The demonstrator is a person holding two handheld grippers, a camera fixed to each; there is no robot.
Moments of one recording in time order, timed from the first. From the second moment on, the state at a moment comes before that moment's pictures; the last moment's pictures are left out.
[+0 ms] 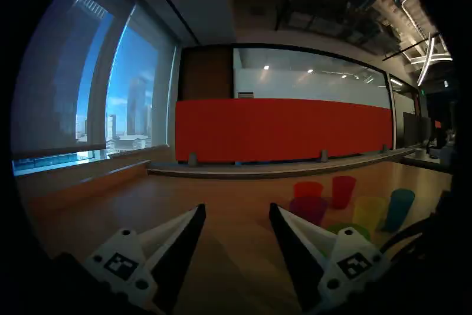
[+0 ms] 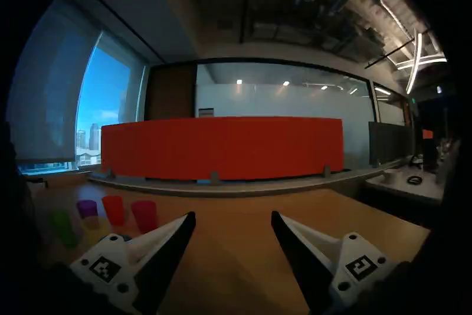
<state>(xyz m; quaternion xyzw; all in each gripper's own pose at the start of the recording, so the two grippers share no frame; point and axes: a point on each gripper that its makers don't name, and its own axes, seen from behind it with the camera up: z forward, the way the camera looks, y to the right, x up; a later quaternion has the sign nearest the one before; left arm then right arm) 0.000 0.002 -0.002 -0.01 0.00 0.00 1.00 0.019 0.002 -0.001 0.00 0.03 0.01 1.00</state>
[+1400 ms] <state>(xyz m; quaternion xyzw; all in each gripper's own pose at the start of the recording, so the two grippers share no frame) 0.000 0.003 -0.001 -0.01 0.00 0.00 1.00 -0.003 0.004 0.002 -0.01 0.01 0.00 1.00</state>
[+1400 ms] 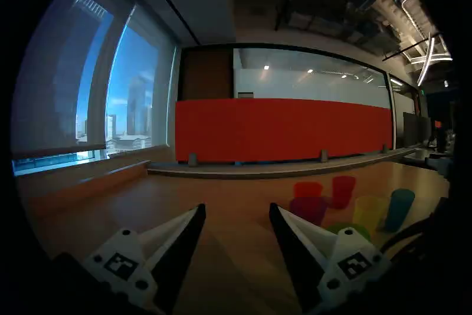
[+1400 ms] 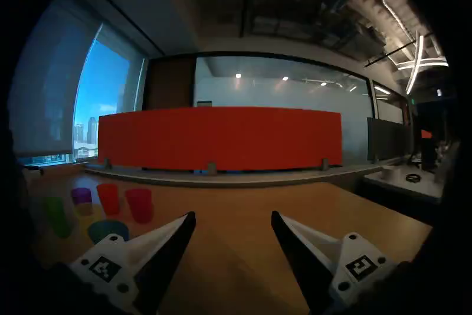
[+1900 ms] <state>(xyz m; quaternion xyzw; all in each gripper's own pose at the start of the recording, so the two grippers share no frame) 0.001 0.003 -0.002 -0.01 0.00 0.00 1.00 -0.004 0.003 0.002 -0.01 0.01 0.00 1.00</state>
